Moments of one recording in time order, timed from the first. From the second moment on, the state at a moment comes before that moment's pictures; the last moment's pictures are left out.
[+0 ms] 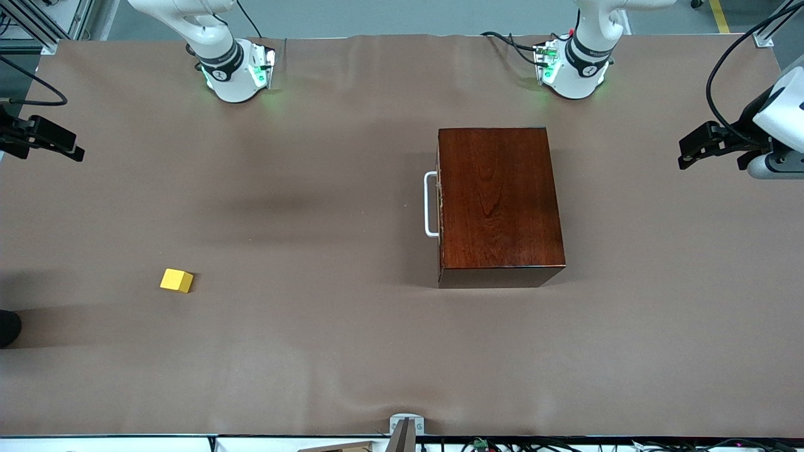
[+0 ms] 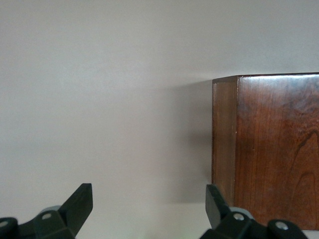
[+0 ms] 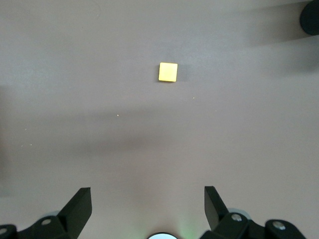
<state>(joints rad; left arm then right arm) -0.11 0.00 0.04 -1.55 0.02 1.54 -0.04 0.01 0.00 -0.08 -1.50 0.02 1.43 0.00</state>
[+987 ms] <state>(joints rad) -0.12 0.00 0.02 -1.55 0.01 1.57 -0.04 0.01 0.00 -0.08 -1.50 0.02 1.42 0.00</state>
